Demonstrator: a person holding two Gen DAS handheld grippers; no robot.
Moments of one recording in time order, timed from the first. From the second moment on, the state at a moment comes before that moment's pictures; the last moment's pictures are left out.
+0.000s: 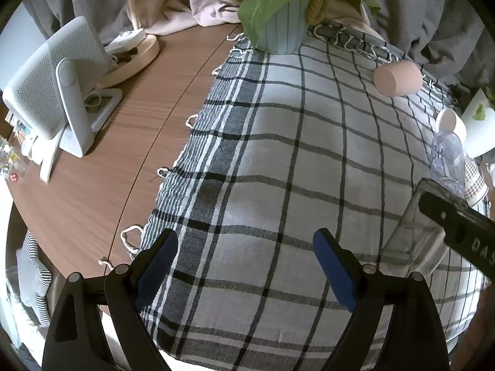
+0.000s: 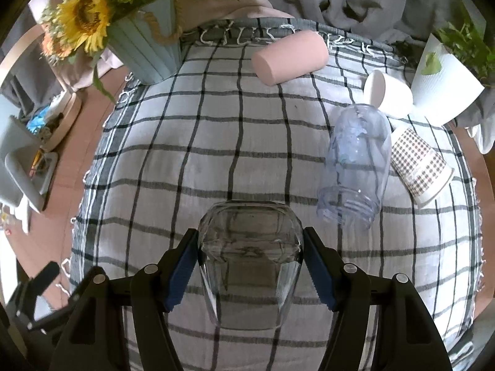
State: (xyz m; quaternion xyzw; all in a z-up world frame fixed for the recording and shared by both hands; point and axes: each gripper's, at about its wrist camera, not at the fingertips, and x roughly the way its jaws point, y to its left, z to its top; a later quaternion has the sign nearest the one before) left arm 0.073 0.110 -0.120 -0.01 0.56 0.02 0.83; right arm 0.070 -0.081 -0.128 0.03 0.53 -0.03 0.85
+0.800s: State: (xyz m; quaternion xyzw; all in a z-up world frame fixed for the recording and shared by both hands) left arm 0.050 0.102 -0.110 0.00 0.55 0.01 0.83; right arm 0.013 -0.074 -0.128 0.02 0.54 -0.04 0.84
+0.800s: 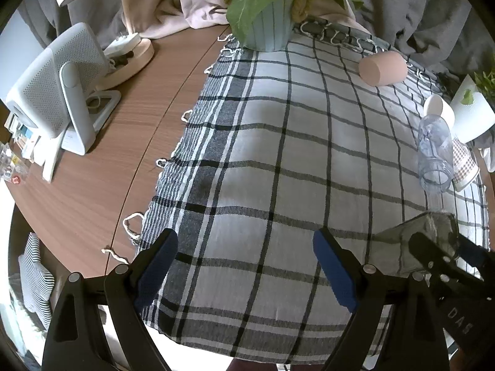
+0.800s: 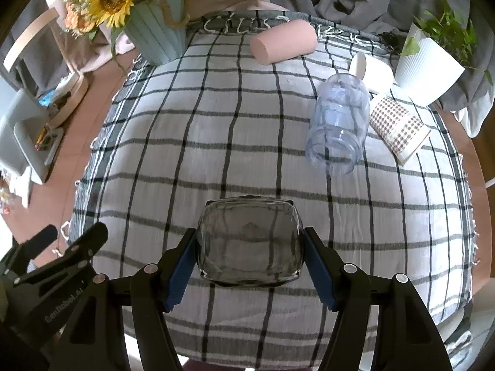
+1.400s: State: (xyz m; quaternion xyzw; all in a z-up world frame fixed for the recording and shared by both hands) left arm 0.033 0.099 -0.083 0.02 0.53 0.02 0.85; right arm -0.009 -0.083 -0.118 0.06 0.52 -0.04 0.85
